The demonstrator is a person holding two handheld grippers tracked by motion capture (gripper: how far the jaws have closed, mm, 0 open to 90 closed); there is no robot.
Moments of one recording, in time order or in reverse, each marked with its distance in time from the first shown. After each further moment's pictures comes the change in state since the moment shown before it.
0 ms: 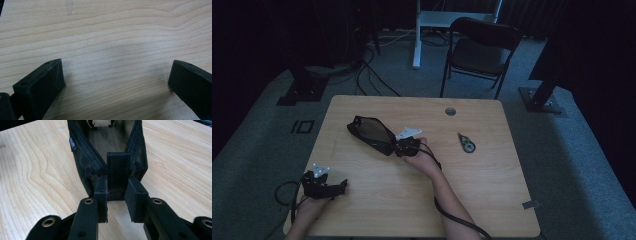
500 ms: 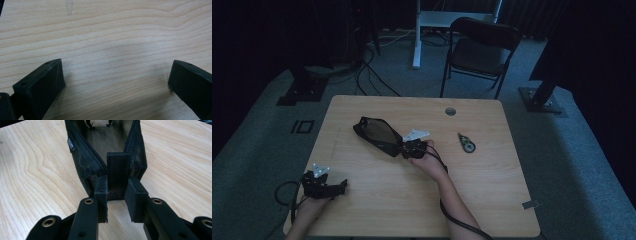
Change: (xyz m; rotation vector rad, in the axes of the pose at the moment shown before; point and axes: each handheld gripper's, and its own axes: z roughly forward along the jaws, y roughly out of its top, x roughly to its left) left arm 0.000 0.000 0.000 0.000 0.000 0.000; right arm -0.008 -0.014 -0.020 0.001 -0.019 0.026
